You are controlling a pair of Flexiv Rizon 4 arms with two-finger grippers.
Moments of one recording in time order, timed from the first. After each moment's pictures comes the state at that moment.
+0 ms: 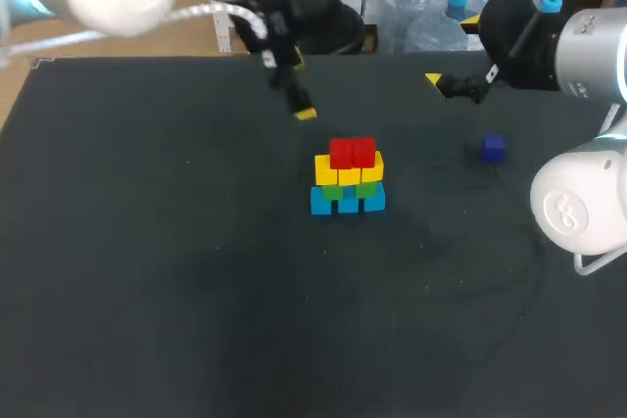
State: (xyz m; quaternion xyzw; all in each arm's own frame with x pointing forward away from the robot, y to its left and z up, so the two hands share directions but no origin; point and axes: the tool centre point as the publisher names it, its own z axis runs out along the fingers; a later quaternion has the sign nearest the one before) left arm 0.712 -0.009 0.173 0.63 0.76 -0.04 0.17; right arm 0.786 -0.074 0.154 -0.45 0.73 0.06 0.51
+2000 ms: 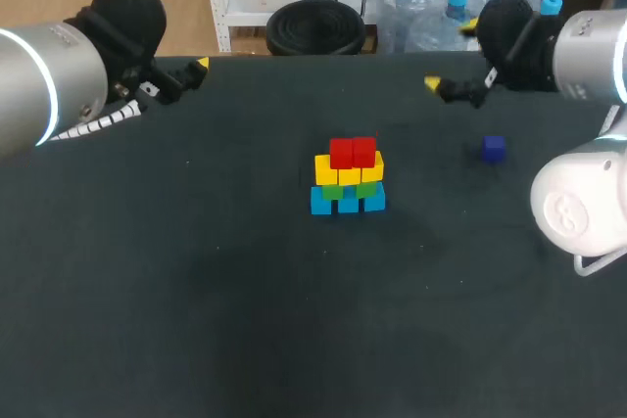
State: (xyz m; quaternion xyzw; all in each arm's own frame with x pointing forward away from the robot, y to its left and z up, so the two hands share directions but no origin) left arm 0.727 0.133 0.225 0.32 0.78 0.03 0.53; right arm 0.780 -0.072 0.136 -0.47 0.73 0.06 0.48
